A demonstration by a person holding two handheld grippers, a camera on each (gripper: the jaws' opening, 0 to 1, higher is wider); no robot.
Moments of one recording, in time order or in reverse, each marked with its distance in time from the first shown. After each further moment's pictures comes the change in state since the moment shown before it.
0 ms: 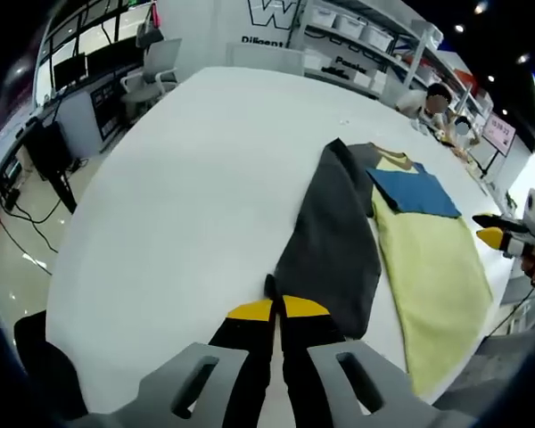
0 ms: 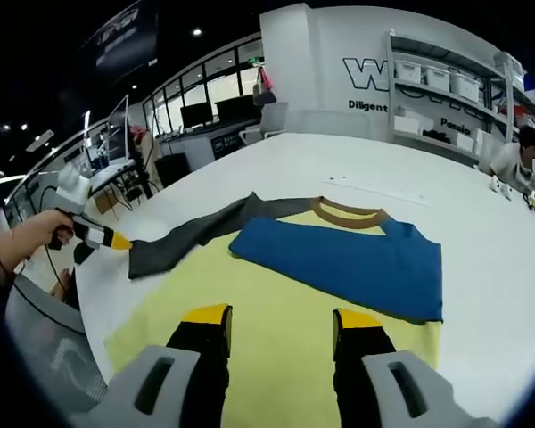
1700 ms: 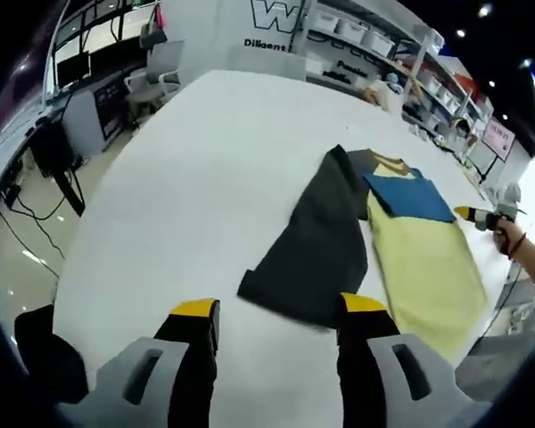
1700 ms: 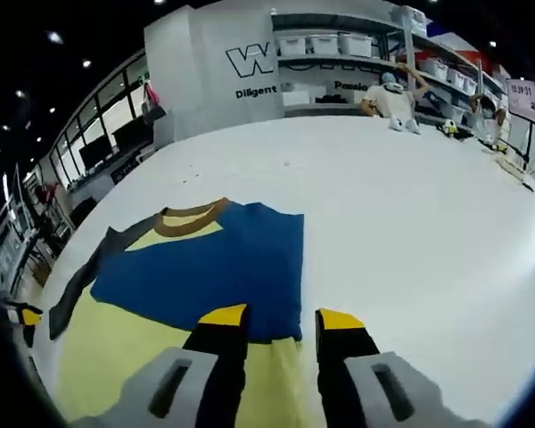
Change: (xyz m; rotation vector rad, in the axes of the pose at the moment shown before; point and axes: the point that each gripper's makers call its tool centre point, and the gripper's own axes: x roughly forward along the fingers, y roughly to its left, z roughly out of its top) left arm -0.006 0.008 -0.005 -0.021 0.009 0.009; right arm -0.008 -0.194 -0.023 0.335 0.003 -0.405
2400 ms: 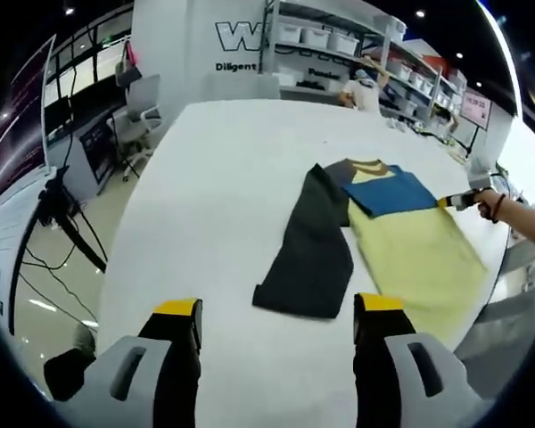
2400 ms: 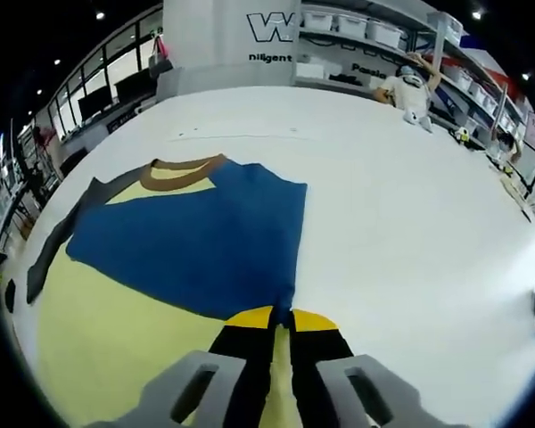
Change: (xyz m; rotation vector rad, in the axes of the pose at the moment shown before) left arm -0.041 0.004 0.023 0.181 -0.074 -0.007; right arm 0.016 -0.013 -0.024 -0.120 0.178 -0.087
